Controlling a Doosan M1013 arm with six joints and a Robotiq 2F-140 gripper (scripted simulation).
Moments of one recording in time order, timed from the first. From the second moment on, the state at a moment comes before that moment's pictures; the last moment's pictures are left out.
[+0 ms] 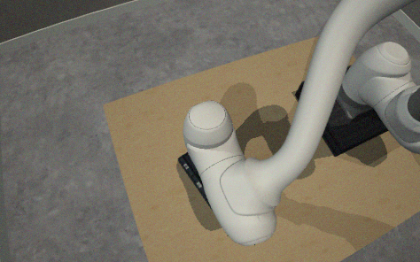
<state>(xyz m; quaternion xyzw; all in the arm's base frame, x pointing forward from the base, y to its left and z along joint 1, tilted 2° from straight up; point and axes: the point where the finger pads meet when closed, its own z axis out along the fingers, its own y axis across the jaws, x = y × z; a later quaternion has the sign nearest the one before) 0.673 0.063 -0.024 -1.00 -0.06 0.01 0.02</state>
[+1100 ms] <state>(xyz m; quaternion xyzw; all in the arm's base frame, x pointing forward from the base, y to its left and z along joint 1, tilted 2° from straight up) 0.673 0.064 -0.051 -1.00 -0.06 0.01 0.02</state>
